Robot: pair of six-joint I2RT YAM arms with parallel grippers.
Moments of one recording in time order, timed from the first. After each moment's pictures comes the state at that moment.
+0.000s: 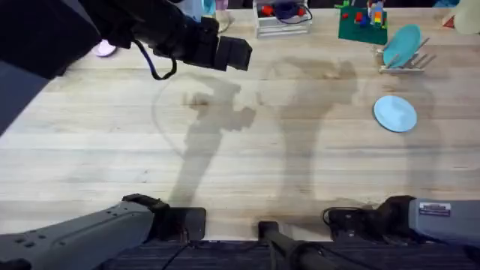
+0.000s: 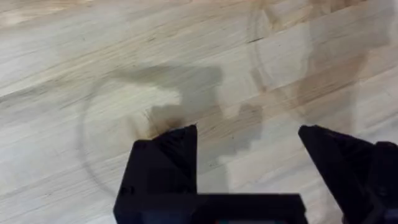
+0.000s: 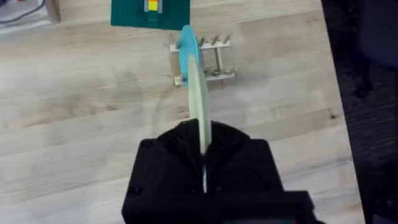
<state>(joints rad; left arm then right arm) -0.30 1.33 1.29 -0.96 0.16 -0.05 -0.31 1.52 1.82 -1.21 0.09 -0.17</state>
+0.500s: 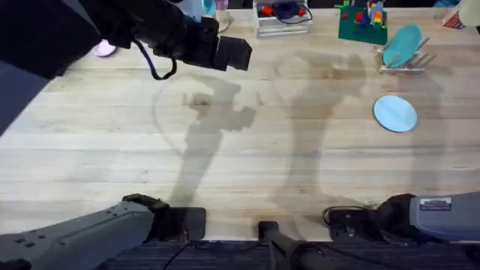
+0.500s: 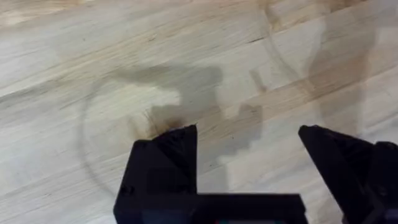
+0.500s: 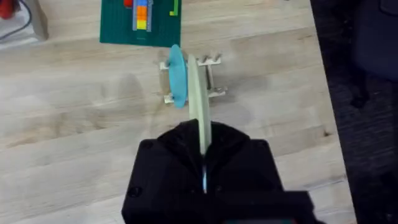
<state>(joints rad) -0.30 1.33 1.29 -0.96 0.16 -0.05 -0.37 1.61 1.87 -1.14 0.04 -0.23</state>
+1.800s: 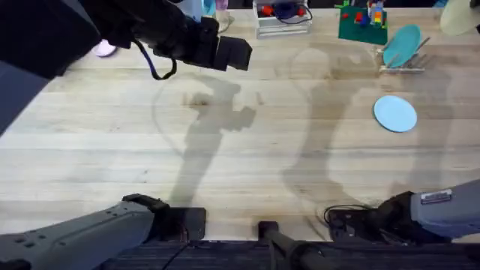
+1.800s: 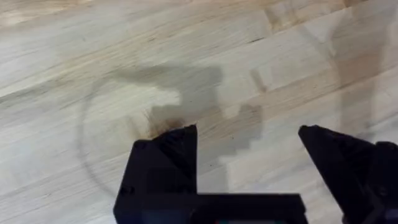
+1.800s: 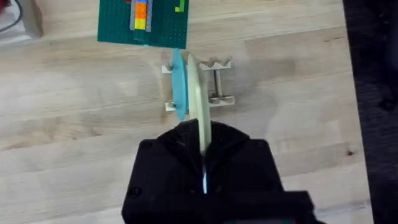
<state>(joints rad) -0.30 1.33 1.29 -0.96 0.16 -0.05 -0.44 1.75 1.87 -1.08 -0.08 -0.28</state>
